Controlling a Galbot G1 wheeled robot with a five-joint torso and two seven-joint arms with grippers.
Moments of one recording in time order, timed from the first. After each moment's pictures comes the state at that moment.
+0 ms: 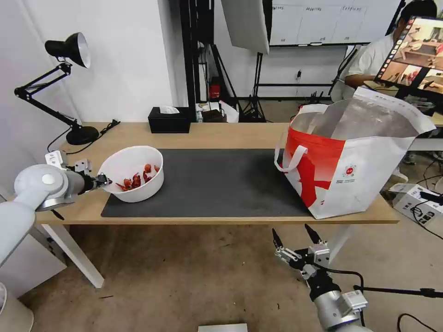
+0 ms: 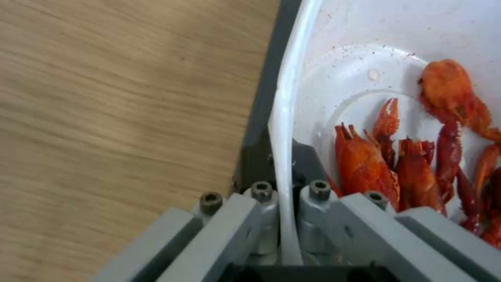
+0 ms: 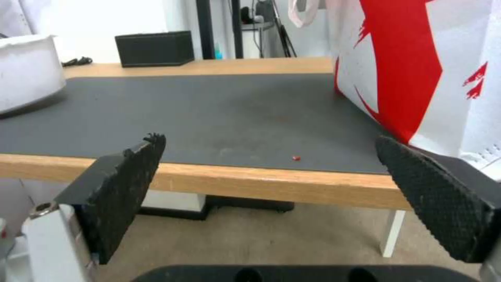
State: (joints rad) left arm 0.68 -0.57 -0.20 -1.60 -1.70 0.72 -0.62; right arm -1.69 0.92 0.26 2.16 0.40 0.21 0.34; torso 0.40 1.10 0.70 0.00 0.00
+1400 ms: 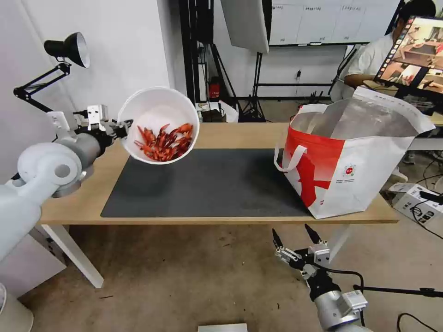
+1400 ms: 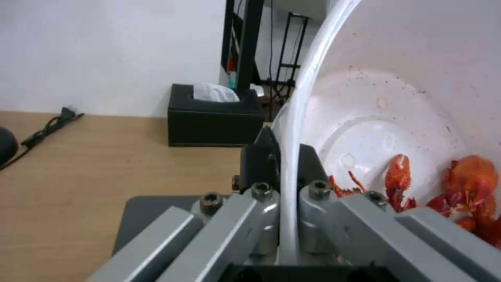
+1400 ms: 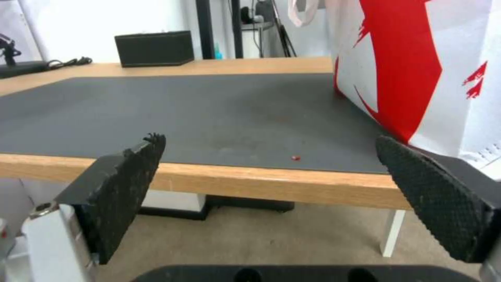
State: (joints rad) left arm 0.48 -0.52 -0.06 -1.85 -1.37 0.38 -0.37; right arm -1.69 0.92 0.26 2.16 0.40 0.21 0.34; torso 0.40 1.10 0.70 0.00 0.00
